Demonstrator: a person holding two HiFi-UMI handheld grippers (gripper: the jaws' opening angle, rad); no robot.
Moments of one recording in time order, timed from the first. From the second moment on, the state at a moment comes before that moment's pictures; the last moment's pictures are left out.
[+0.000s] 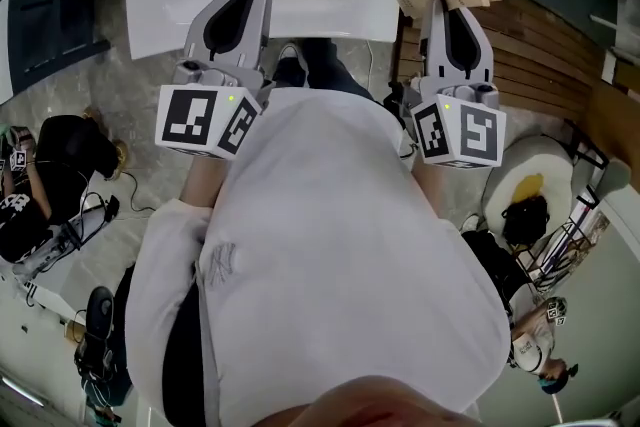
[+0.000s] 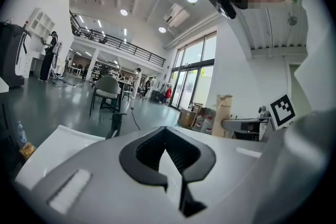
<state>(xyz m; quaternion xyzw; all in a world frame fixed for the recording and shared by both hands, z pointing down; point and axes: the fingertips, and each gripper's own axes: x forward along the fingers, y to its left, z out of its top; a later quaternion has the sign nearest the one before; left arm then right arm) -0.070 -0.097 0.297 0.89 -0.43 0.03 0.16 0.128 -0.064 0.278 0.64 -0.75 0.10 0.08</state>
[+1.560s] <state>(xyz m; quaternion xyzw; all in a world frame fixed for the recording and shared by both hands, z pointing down) -0.023 -0.187 0.287 0.90 -0.41 0.04 0.14 0.219 -0.148 0.255 0.69 -0.72 0.07 0.05</state>
